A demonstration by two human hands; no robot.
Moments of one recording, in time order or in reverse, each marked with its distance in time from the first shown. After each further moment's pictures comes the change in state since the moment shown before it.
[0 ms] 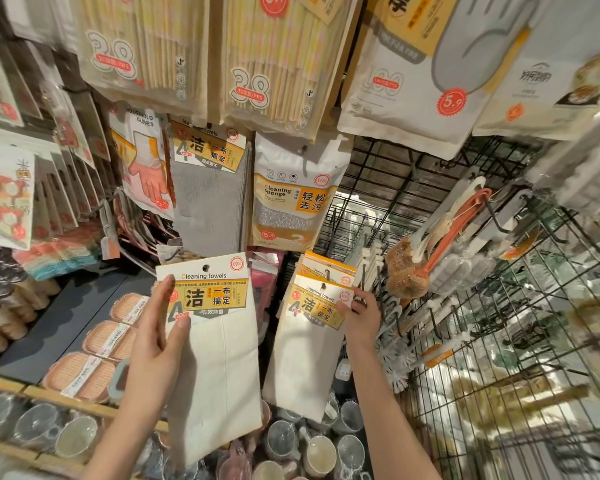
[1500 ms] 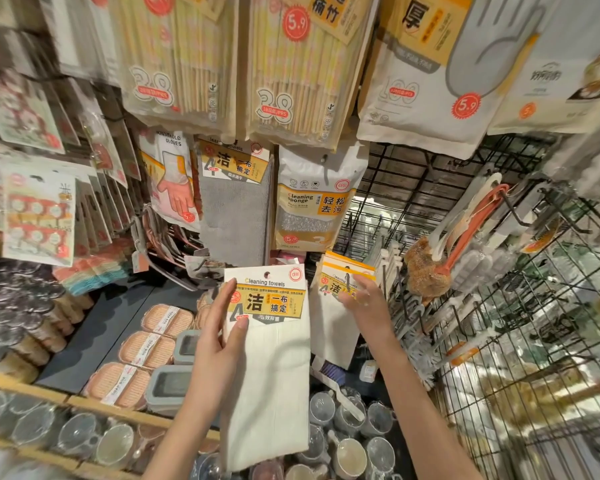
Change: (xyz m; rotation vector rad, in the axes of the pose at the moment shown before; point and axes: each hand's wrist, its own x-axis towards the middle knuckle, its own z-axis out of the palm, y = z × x) left_hand 0.001 0.007 0.012 -0.018 -0.136 0.018; right_hand -0.029 -0.033 0.013 -0.178 -0.297 -0.168
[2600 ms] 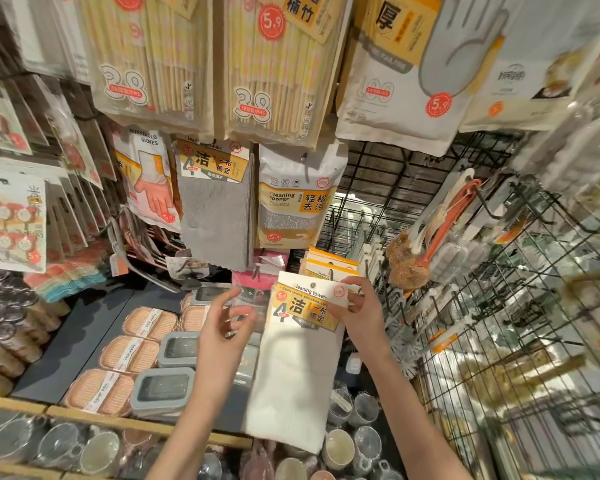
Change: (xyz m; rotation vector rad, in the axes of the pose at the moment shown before) left_hand 0.006 0.001 0.021 -0.118 0.009 -0.082; right_hand -0.039 -0.017 -0.010 0.087 0.011 -0.020
